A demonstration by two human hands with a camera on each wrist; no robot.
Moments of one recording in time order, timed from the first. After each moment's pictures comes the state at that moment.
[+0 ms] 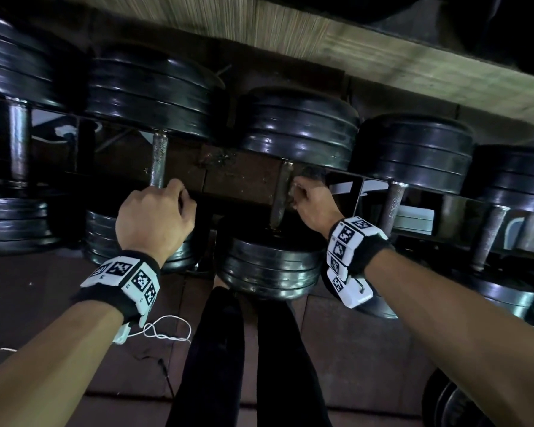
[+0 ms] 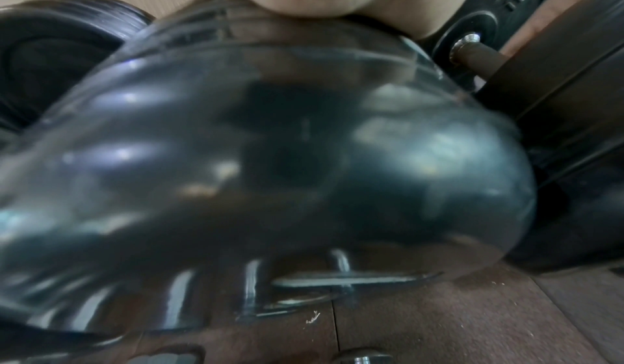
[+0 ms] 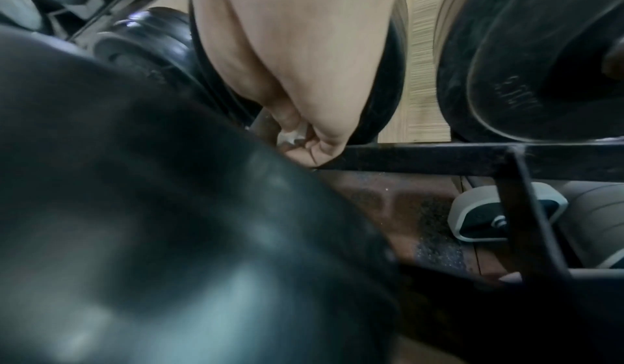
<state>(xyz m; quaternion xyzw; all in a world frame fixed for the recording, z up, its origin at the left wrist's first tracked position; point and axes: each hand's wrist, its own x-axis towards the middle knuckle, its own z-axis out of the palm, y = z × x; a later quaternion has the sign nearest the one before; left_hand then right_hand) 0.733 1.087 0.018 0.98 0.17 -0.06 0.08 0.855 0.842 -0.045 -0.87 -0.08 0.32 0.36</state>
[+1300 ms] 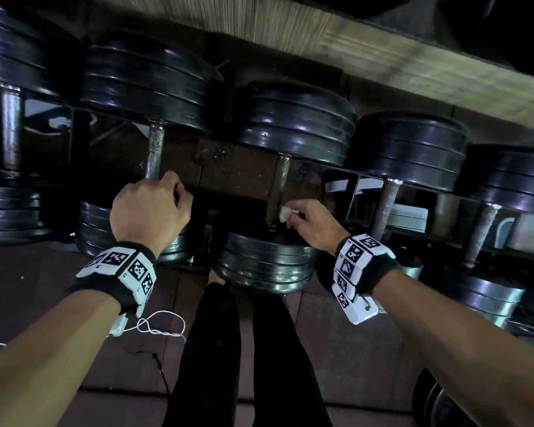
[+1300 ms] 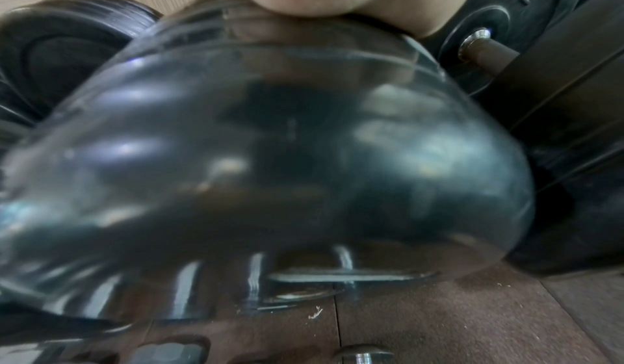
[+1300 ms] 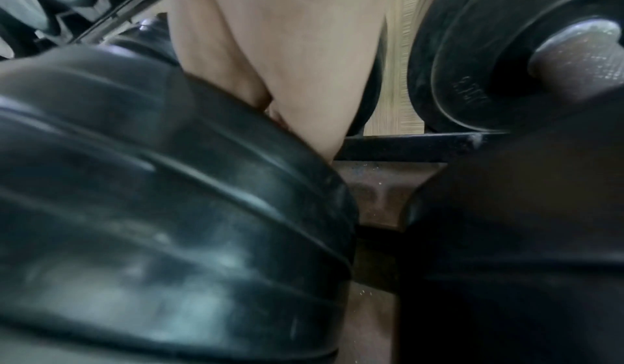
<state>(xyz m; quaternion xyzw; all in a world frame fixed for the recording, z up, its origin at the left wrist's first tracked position) 0.735 1.086 0.019 0.97 0.19 -0.09 0.07 0.829 0.819 -0.025 -0.84 -0.11 0.44 0.30</state>
